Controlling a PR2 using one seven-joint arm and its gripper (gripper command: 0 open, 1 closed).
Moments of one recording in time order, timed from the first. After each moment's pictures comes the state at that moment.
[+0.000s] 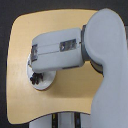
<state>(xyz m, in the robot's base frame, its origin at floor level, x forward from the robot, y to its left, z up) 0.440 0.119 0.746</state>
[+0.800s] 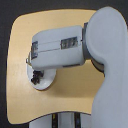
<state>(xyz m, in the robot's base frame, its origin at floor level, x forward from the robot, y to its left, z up) 0.445 0.117 0.761</state>
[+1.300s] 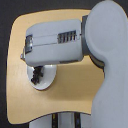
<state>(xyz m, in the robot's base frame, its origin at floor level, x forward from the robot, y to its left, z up) 0.447 0.132 0.820</state>
